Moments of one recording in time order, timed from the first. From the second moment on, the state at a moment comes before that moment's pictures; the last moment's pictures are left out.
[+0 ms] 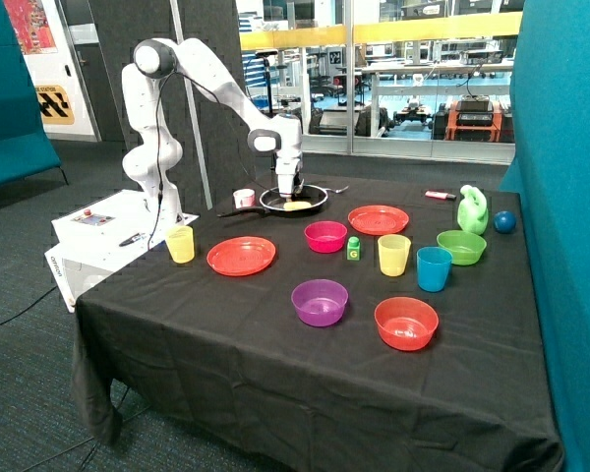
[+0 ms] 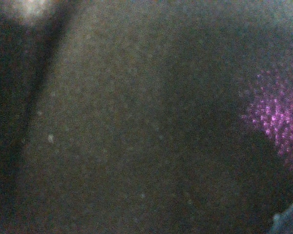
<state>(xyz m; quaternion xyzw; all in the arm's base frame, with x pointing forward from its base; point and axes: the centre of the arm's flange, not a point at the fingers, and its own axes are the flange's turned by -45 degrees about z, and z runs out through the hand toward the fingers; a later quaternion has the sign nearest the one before) 0.432 0.188 0.277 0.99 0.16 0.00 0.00</state>
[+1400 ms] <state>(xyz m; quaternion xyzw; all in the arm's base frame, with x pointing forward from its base) 0.423 0.200 0.291 0.99 0.17 0.01 0.00</state>
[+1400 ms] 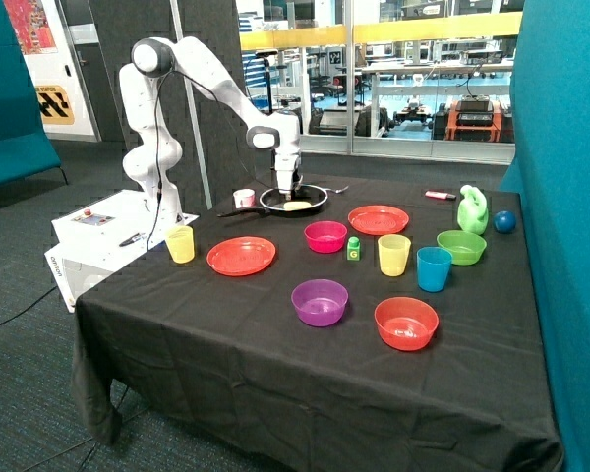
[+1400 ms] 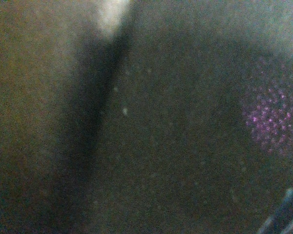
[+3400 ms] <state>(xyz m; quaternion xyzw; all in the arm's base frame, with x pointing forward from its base) 0.588 0.161 0.377 0.99 0.12 0.00 0.00</state>
